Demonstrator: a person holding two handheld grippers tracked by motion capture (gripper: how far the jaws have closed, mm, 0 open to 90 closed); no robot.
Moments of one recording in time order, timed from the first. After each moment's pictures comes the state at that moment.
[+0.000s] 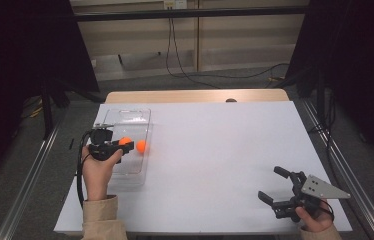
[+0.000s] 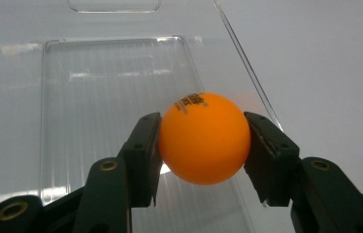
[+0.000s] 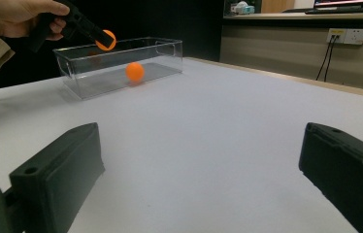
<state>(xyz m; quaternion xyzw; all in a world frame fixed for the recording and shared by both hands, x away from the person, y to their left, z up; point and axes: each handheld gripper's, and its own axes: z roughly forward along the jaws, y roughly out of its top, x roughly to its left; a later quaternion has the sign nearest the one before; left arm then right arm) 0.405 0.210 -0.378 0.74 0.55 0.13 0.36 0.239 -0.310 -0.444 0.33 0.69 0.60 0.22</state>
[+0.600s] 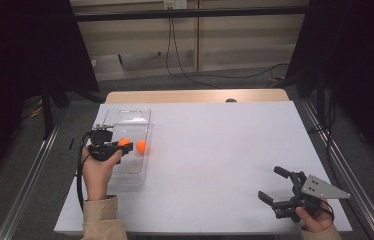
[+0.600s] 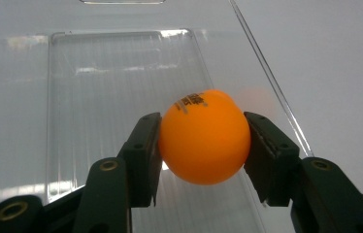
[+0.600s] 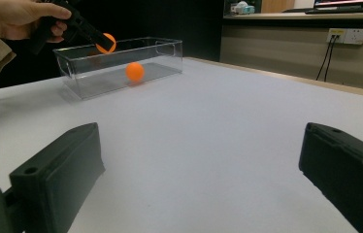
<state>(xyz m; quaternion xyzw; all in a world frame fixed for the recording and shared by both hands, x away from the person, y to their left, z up) 0.406 0.212 -0.383 0.74 0.56 0.13 0.35 0.240 -0.311 -0.444 0.33 0.69 0.60 0.22</state>
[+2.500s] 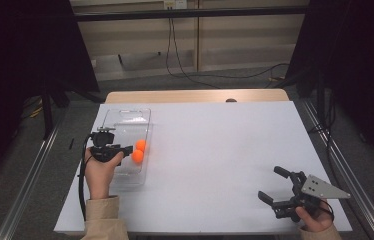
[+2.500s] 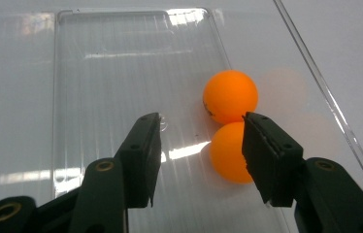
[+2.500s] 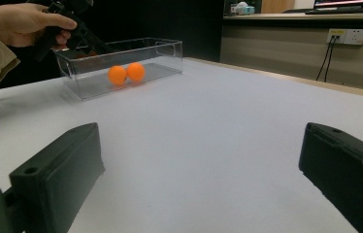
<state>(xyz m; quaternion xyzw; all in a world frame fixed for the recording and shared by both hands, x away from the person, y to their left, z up) 0.411 0.212 -0.397 0.74 0.57 0.14 0.32 0.240 -0.310 -0.444 0.33 0.69 0.60 0.22</state>
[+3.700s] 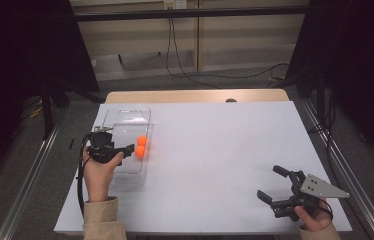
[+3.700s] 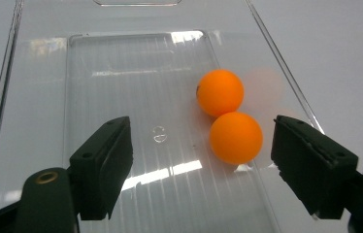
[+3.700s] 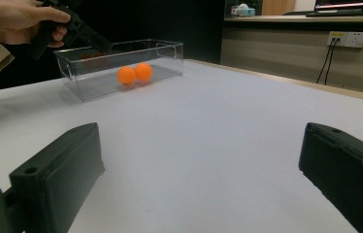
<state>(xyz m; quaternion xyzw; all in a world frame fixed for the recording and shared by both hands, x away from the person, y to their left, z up) 0.402 0.213 -0.387 0.74 0.56 0.16 0.34 0.241 -0.308 -0.443 0.33 0.69 0.60 0.22</state>
